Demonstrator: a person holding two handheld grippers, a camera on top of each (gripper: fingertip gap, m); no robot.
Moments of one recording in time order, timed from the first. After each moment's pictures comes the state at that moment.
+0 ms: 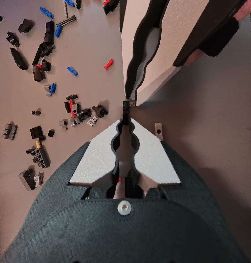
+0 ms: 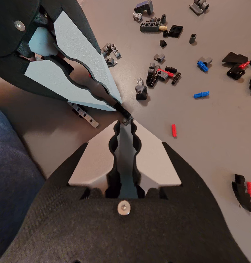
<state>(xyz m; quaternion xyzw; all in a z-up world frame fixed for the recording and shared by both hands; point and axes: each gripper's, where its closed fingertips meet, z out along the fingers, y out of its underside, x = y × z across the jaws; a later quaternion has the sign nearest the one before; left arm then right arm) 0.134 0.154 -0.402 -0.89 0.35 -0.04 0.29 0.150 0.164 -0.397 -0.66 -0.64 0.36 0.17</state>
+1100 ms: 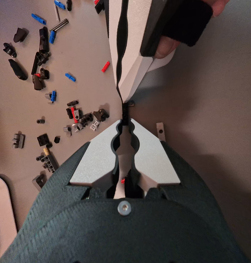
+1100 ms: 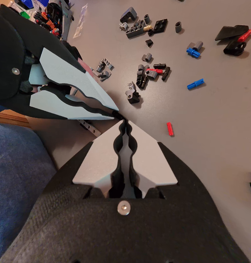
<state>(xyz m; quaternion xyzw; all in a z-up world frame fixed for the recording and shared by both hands) 0.134 0.157 -0.400 -0.88 0.39 -0.03 0.27 0.144 0.171 -0.394 -0.71 -0.55 0.43 0.09</state>
